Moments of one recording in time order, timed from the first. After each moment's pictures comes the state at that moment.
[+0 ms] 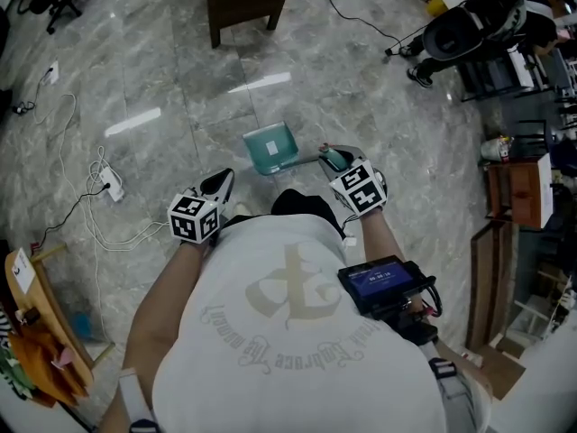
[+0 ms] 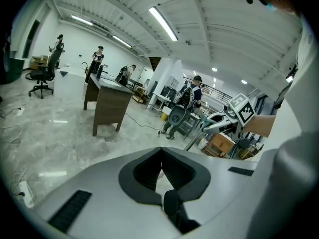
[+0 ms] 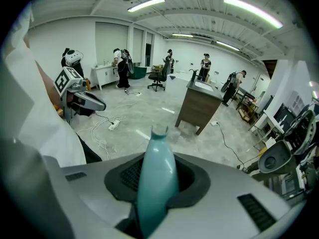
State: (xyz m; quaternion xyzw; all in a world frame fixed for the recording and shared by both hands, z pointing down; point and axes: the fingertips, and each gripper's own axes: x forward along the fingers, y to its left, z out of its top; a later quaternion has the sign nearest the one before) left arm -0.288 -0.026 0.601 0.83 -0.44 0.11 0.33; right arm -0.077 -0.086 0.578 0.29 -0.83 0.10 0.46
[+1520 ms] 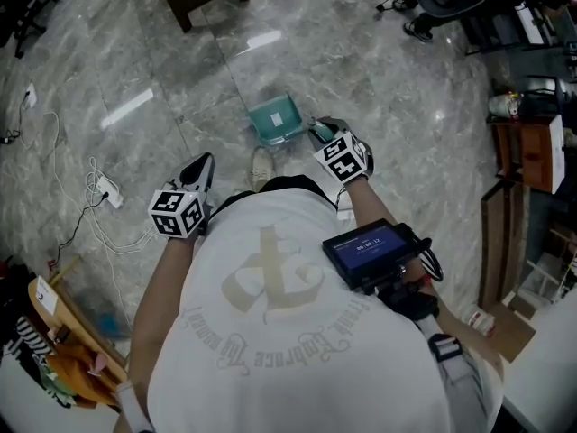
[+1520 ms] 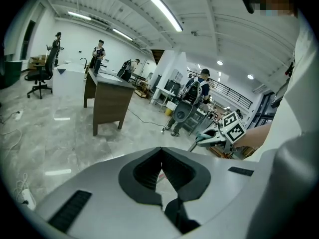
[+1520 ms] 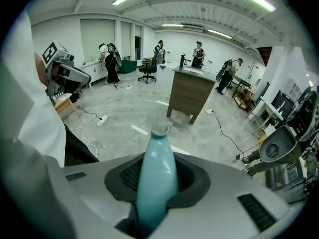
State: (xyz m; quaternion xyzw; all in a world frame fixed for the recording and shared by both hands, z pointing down) left arm -0.280 -0.104 0.604 0.82 -0.45 0.14 0.34; right arm -0.031 -0.163 0.665 0.32 -0.81 0.13 0.48
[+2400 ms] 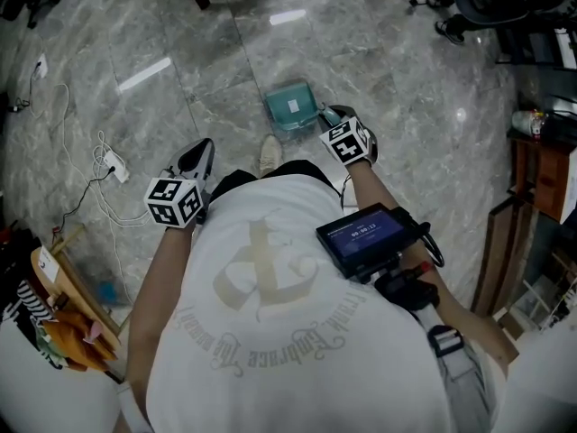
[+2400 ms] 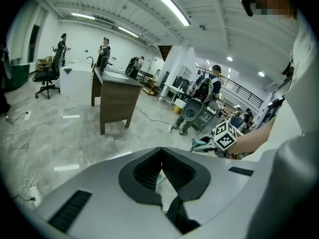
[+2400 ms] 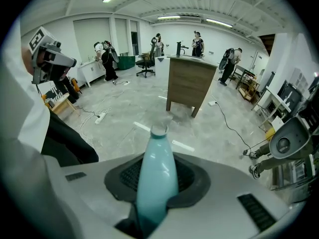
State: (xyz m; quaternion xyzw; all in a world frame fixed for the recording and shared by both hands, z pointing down) left arm -0.267 -0.215 0.634 0.77 -0.48 0.18 0.37; right arm -0.004 -0.289 0.767 0.28 -0.80 0.18 0.50
